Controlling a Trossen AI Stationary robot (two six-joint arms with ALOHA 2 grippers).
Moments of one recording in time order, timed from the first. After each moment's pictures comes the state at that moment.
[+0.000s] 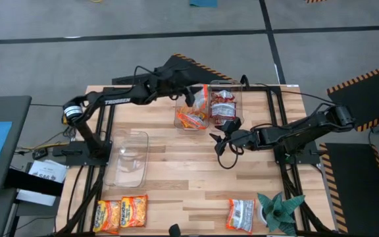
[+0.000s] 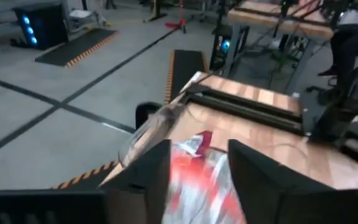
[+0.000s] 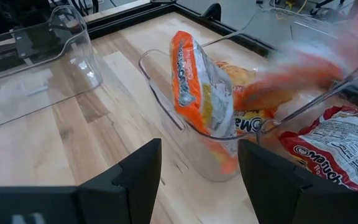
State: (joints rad) left arm 0.48 1.70 1.25 0.29 0.08 -0.07; right arm 0.12 1.30 0.61 0.17 0.60 0.44
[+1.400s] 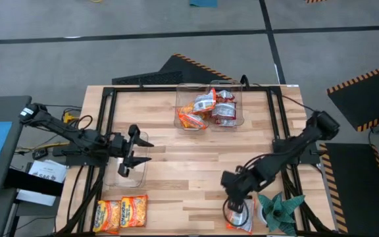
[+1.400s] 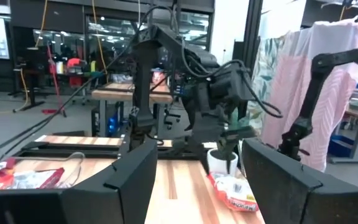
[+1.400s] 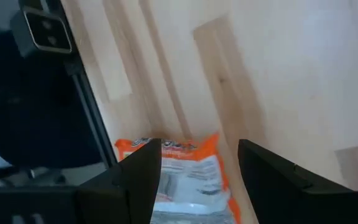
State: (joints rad) left arm -0.41 0.73 0.37 0.61 -0.34 -0.03; right arm 0.60 1.59 1.18 -0.71 -0.02 0.99
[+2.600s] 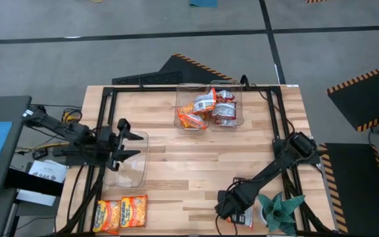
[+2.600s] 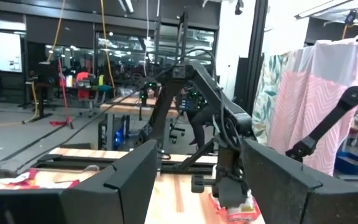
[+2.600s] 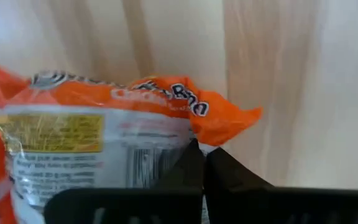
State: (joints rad) left arm -0.43 0.51 0.37 0.45 -0.38 -0.01; right arm 0.65 1.98 1.35 -0.94 -0.17 0.82
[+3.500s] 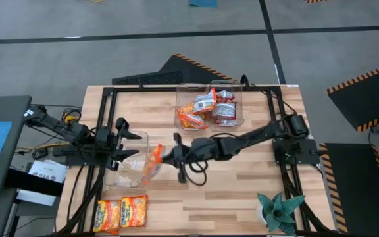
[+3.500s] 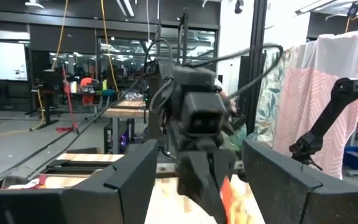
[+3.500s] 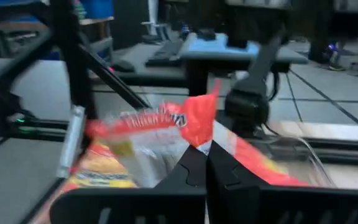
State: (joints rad) left arm -0.44 0.47 0.37 0.43 -0.40 0.04; right arm 0.20 1.91 1.35 0.42 0.06 0.02
